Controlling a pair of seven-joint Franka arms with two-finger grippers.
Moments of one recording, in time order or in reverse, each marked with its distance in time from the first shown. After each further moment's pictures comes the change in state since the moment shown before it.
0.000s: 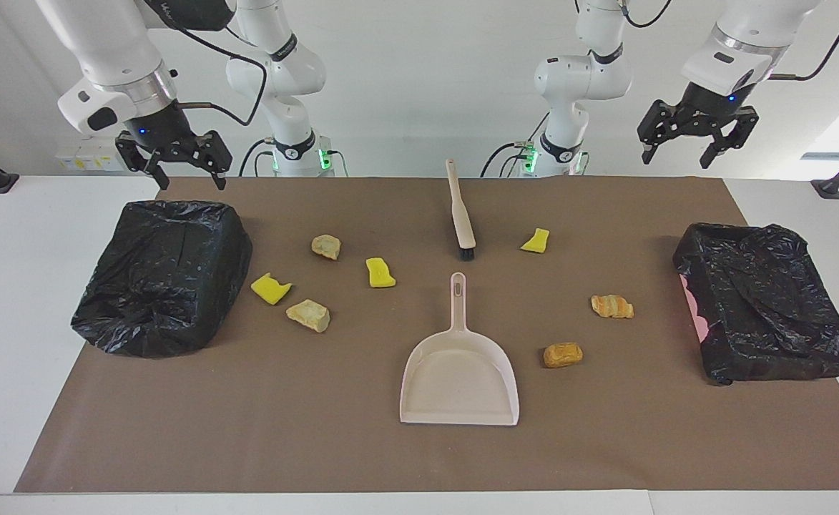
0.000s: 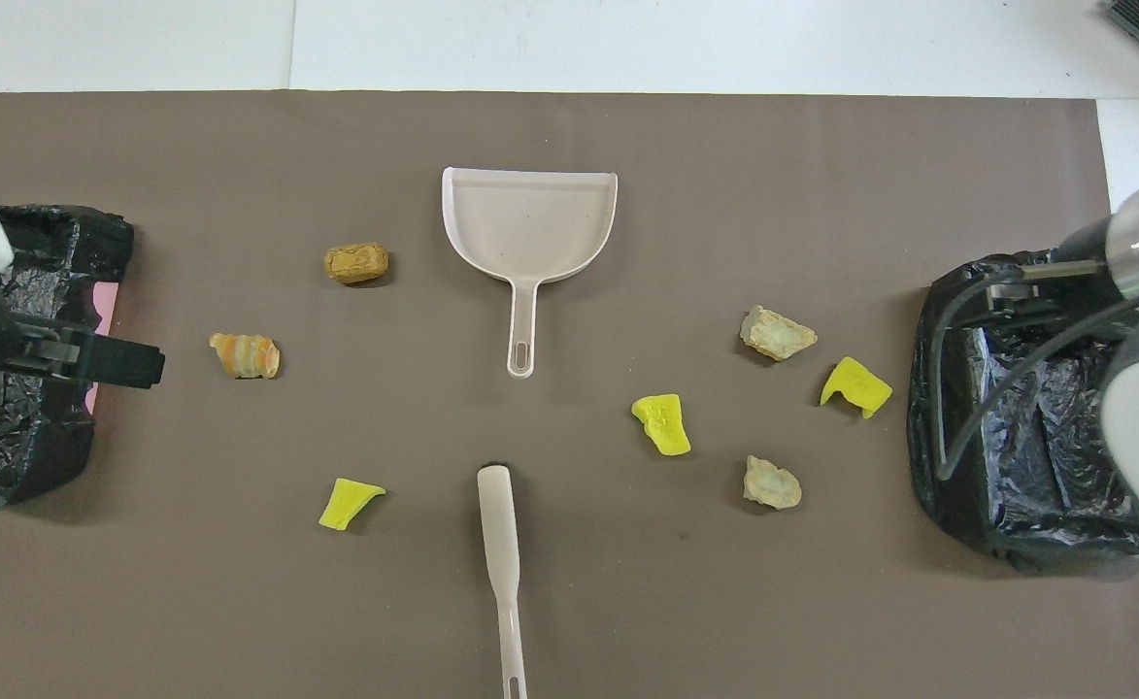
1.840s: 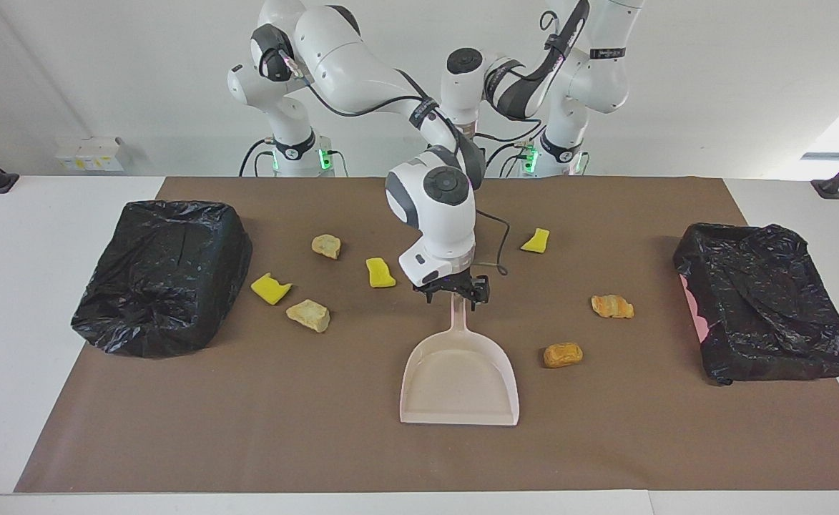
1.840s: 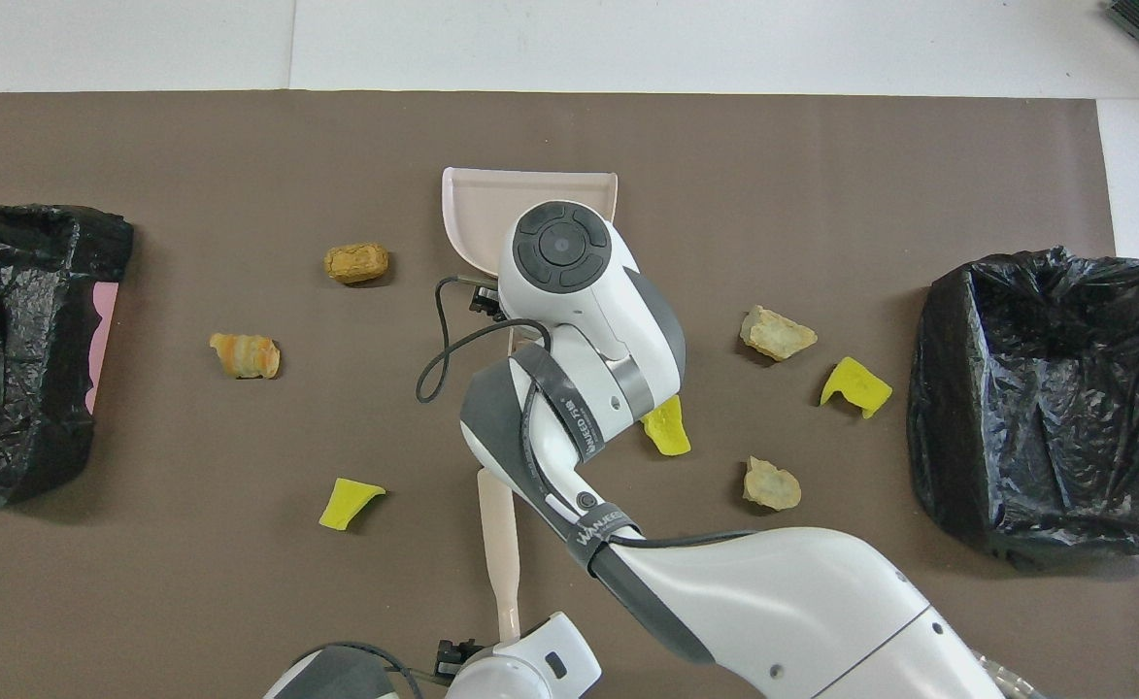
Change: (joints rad) left arm -0.806 -0.141 -0.012 -0.978 -0.039 0.767 -0.764; right arm 0.450 0.591 0.013 0.195 0.064 0.510 0.726
